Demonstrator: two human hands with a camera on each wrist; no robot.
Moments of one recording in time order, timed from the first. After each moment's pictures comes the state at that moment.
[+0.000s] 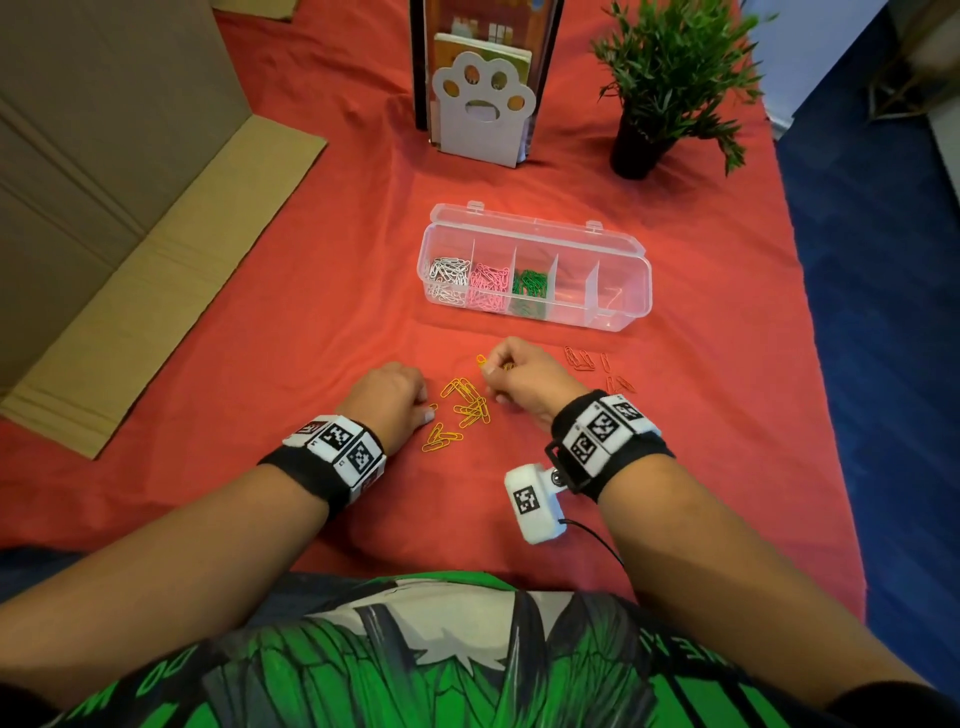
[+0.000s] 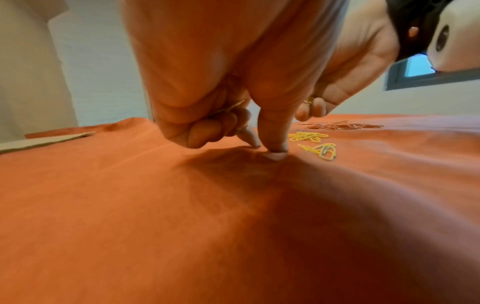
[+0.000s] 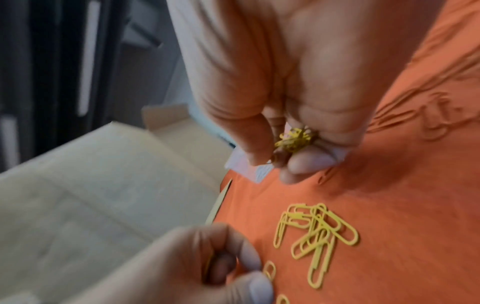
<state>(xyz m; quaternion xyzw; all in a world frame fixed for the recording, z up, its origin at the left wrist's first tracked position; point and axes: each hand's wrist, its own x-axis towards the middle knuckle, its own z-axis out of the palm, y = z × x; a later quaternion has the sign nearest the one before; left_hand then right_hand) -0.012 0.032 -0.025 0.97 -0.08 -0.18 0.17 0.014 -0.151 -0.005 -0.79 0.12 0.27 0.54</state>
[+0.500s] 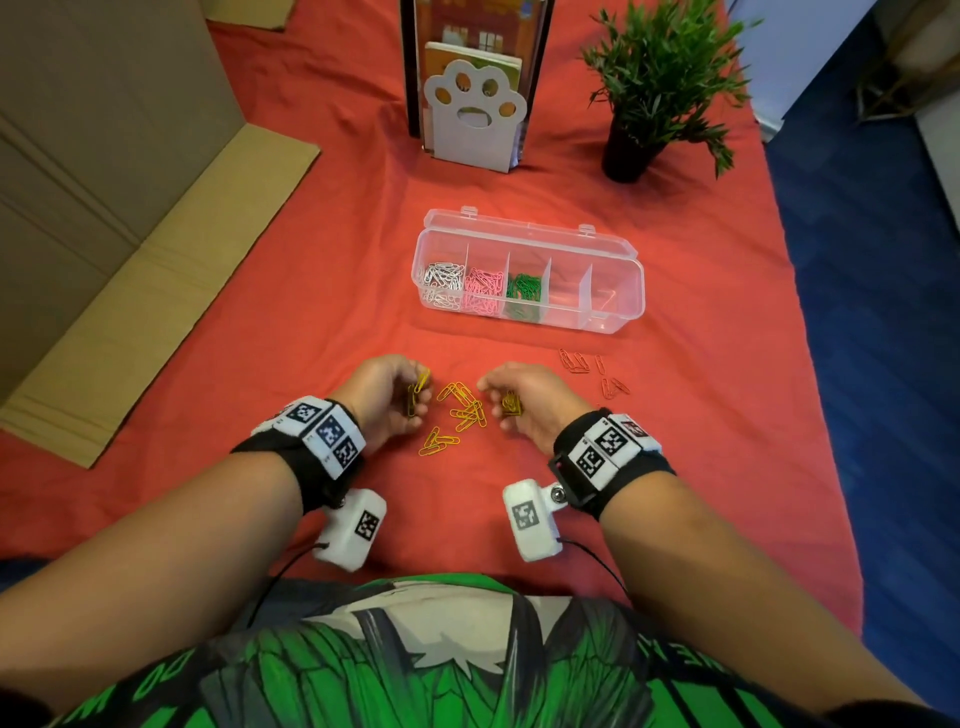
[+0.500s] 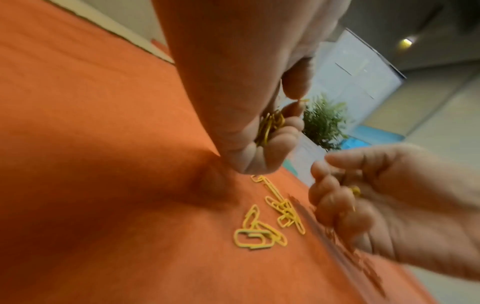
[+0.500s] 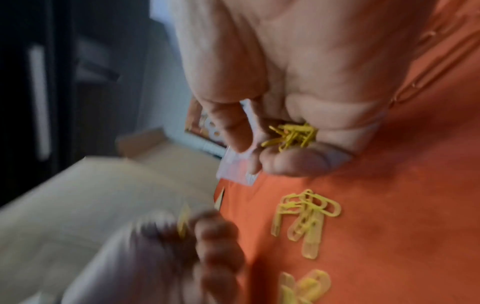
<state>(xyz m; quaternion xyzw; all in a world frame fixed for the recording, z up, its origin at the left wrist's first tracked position) -0.005 0.020 0.010 0.58 0.26 -0.34 0.70 -0.001 -0.158 0.002 -0.65 0.20 0.34 0.65</state>
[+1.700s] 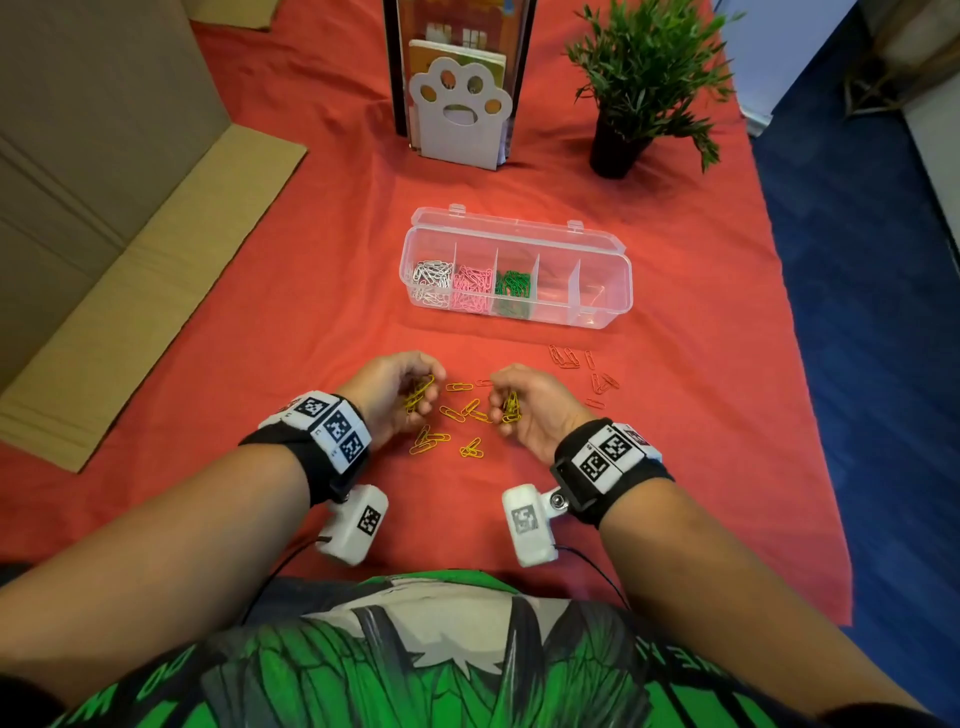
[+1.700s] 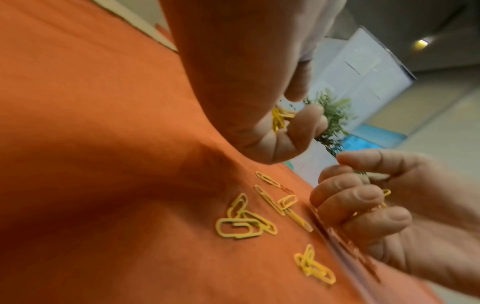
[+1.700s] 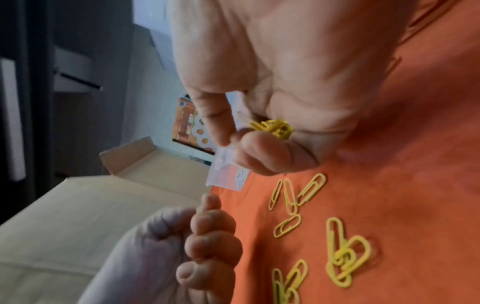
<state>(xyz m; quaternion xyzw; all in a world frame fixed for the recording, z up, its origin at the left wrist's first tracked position) -0.002 0.005 0.010 0.59 0.22 -0.34 0.69 -0.011 -0.172 -0.006 -0.58 0.24 0.32 0.71</state>
